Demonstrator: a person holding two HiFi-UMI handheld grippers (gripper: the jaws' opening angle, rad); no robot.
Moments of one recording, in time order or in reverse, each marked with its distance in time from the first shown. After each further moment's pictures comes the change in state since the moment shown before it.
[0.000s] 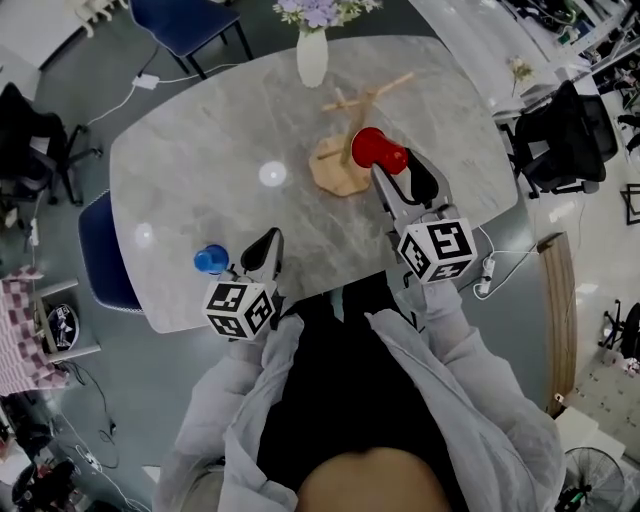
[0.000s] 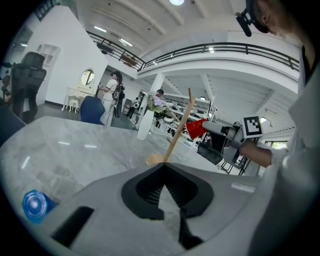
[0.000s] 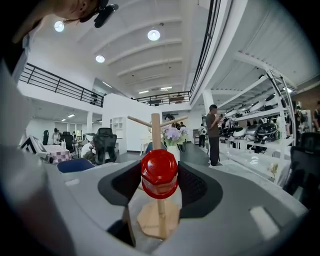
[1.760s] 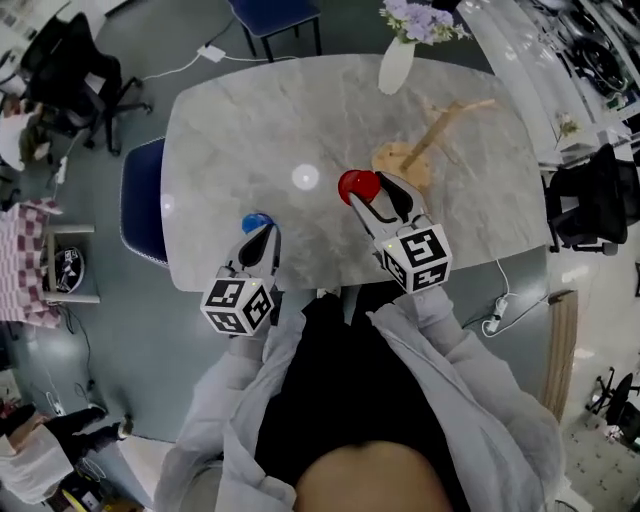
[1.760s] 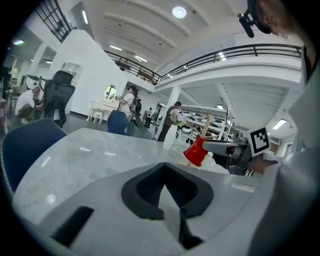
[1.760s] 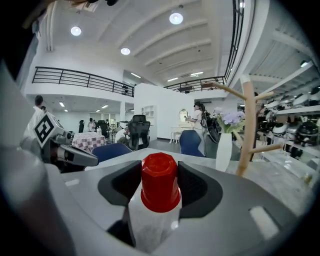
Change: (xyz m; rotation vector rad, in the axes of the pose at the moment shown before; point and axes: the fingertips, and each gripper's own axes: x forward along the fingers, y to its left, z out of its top) left arm -0.114 0.070 0.005 -0.041 -0.135 0.218; right arm 0.033 0.172 -0.049 -0.127 0.158 0.348
